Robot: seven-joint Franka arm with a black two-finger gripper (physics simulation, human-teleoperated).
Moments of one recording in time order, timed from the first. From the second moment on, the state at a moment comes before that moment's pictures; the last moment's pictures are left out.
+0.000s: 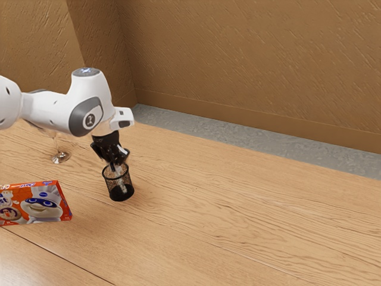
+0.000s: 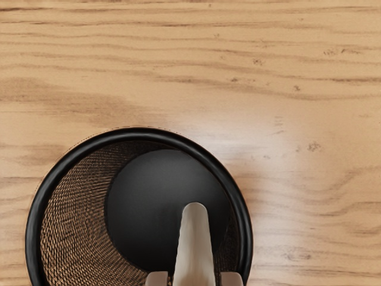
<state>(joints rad) 0.04 0.16 0.08 -2.09 0.05 2.30 0.08</state>
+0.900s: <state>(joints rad) 0.05 0.62 0.25 -1.21 0.07 1.19 0.08</state>
